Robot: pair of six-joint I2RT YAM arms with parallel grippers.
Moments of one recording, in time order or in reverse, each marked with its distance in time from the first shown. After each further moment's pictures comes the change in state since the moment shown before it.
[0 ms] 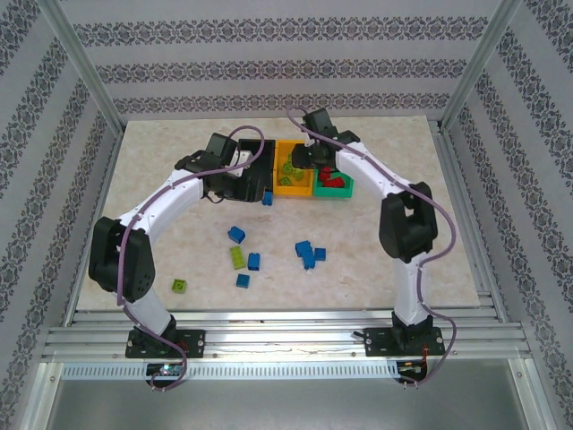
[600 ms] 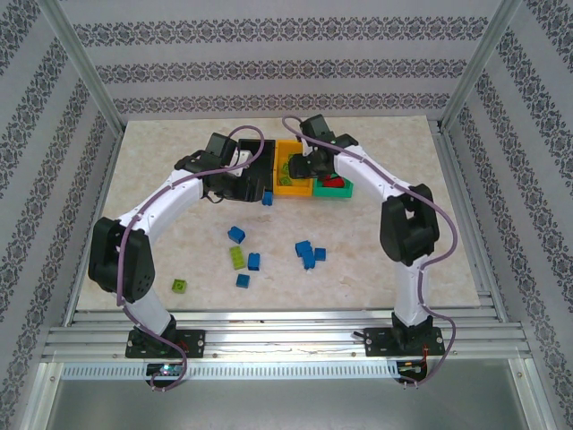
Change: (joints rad) left arm 0.000 -0.006 0.000 0.000 -0.012 0.000; right arm 0.043 -0.088 -0.112 -0.057 -0.022 -0.039
